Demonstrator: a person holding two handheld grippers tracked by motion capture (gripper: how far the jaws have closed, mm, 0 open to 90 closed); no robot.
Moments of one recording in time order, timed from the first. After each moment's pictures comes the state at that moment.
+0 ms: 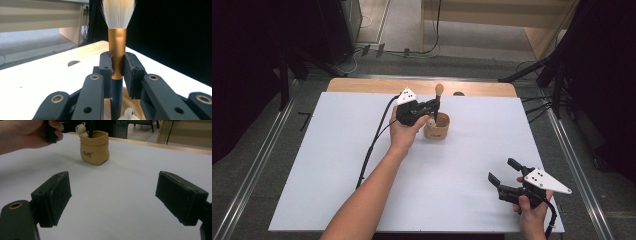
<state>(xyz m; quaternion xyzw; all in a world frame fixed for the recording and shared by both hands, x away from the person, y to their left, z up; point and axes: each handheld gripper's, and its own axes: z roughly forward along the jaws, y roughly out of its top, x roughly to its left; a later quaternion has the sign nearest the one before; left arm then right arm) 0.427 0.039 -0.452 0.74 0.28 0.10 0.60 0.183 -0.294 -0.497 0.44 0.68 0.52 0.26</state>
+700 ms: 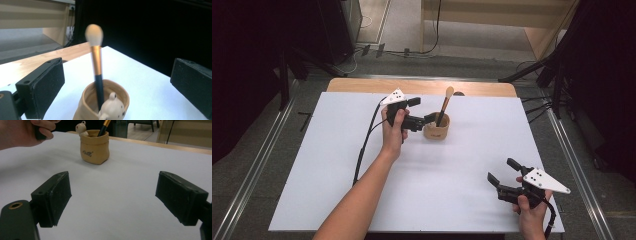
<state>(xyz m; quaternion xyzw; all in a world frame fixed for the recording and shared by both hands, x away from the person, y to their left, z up) 0.416 0.070 -0.444 0.73 0.26 0.05 0.63 0.184 -0.293 -0.497 0.44 0.68 0.52 0.26</state>
